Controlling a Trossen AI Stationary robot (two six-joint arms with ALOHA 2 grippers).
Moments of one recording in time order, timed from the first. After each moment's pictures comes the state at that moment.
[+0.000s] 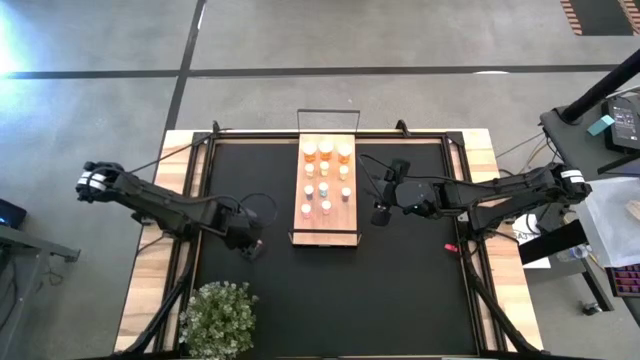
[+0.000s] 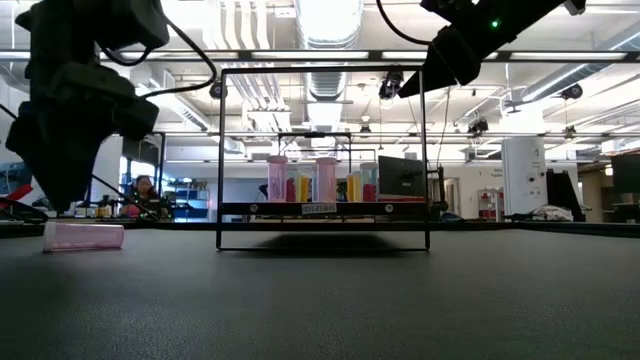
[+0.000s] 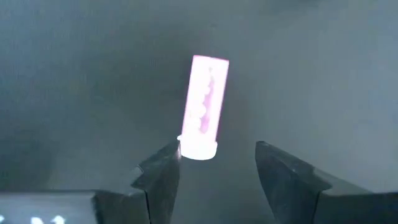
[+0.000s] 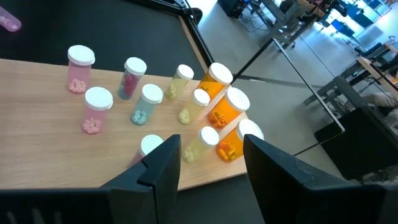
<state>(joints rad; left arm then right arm) -0.21 1.18 0.66 -0.77 0.08 -1.15 0.06 1.19 0.78 -0.12 0.59 -0.21</state>
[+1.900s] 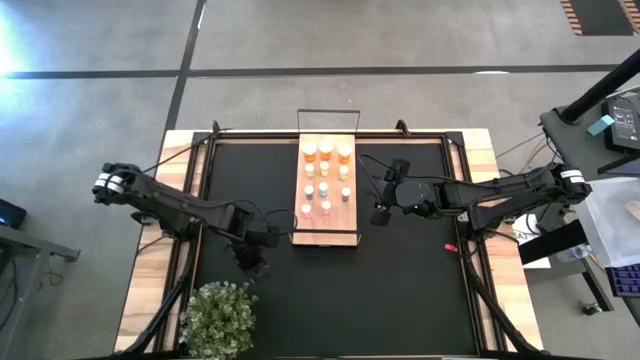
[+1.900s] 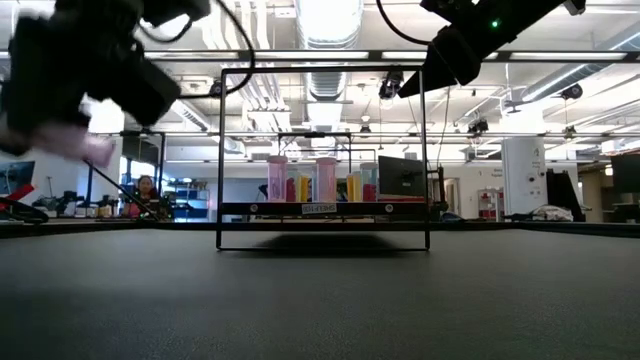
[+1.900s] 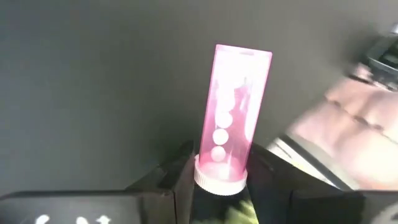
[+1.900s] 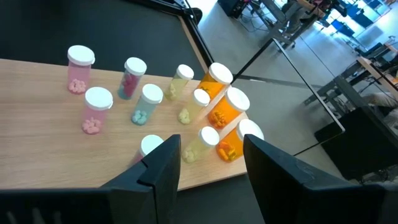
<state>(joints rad) -0.22 1.37 0.84 -0.72 0.52 -1.10 0.06 1.19 0.78 -0.12 0.59 -0.21</state>
